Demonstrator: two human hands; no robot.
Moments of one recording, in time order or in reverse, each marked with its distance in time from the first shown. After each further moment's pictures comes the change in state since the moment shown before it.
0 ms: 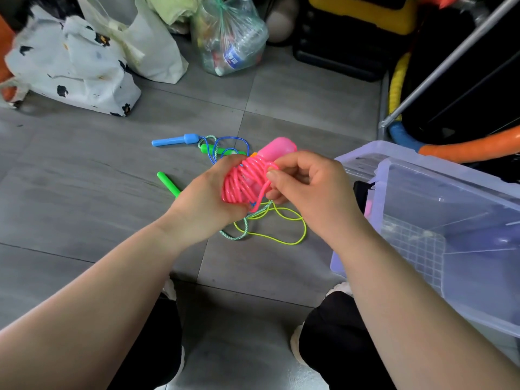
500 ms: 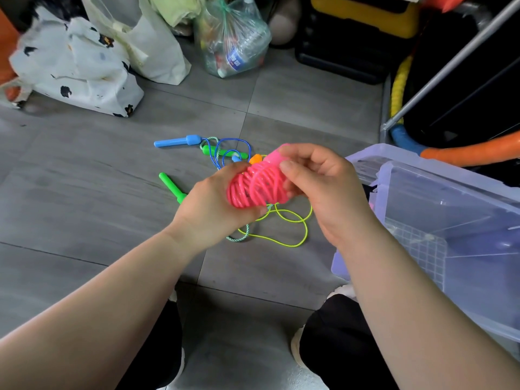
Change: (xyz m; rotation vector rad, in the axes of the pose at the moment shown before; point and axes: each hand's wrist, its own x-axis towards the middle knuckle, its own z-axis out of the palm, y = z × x) left_hand -0.005 0.002 0.006 -0.007 0.027 -0.046; right_hand 0.006 -0.001 -0.003 0.267 0.088 0.090
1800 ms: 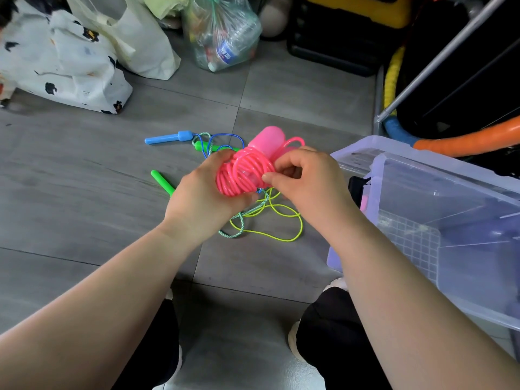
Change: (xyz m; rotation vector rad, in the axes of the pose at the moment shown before) left_hand 0.002 0.006 0.003 0.018 0.102 -0.090; right_hand 0.009 0.014 -0.005 -0.699 0.023 -0.133
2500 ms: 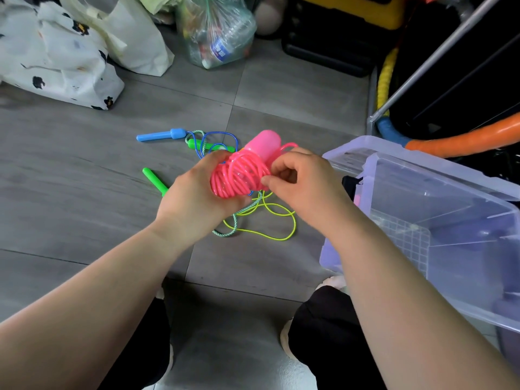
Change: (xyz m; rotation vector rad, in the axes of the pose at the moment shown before) left_hand 0.001 -0.004 0.005 0.026 -0.039 0.010; right_hand 0.000 0.003 -0.010 -0.109 -0.101 -0.030
